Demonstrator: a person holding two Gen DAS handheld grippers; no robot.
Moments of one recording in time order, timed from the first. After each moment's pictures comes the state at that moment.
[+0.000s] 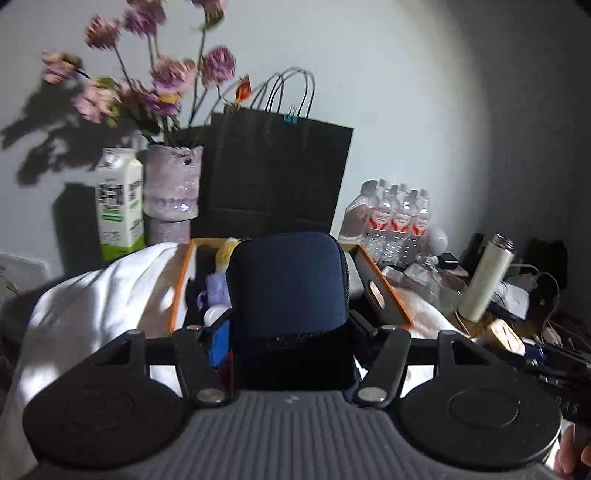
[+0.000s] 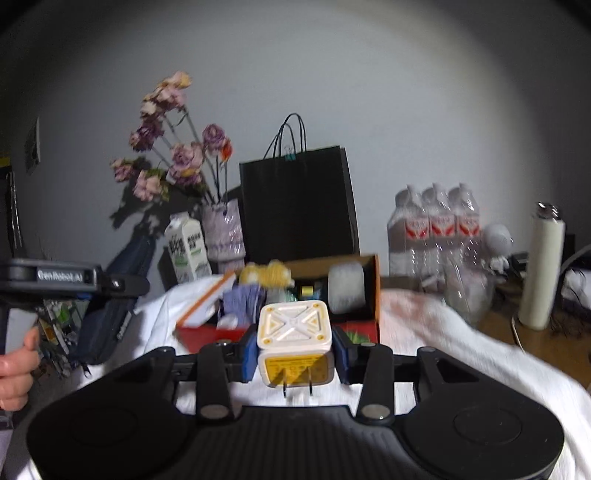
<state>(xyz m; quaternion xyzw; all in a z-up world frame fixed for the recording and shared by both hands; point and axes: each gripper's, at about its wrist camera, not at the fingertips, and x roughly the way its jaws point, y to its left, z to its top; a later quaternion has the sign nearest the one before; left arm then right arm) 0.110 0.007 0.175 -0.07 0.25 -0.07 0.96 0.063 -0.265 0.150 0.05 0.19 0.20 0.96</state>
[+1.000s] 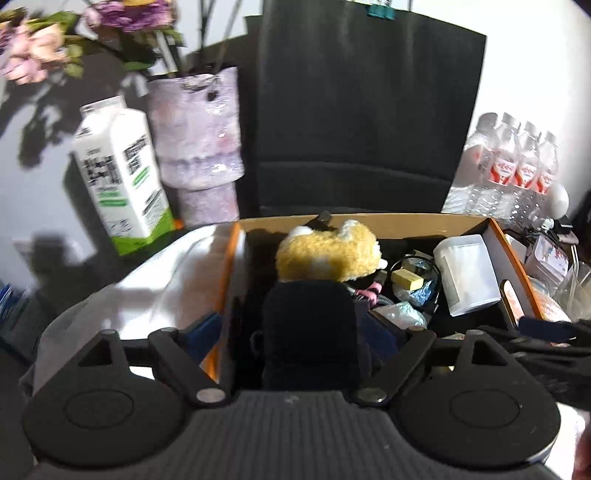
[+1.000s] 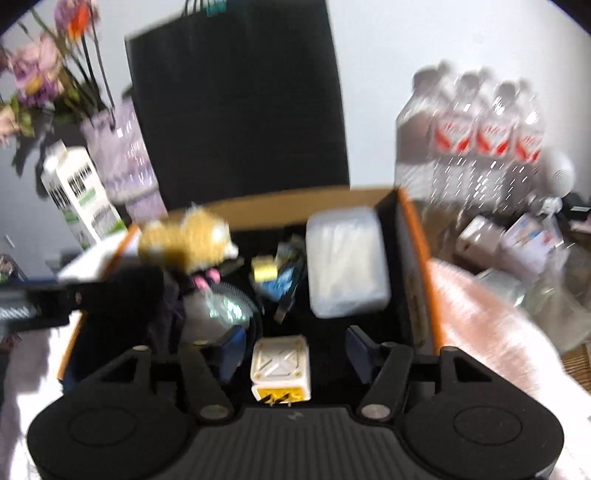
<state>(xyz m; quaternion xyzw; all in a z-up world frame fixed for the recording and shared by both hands) 0.297 0.021 0.138 -0.02 0.40 0.04 0.92 0.305 -0.170 0.111 0.04 0.39 0.13 0.91</state>
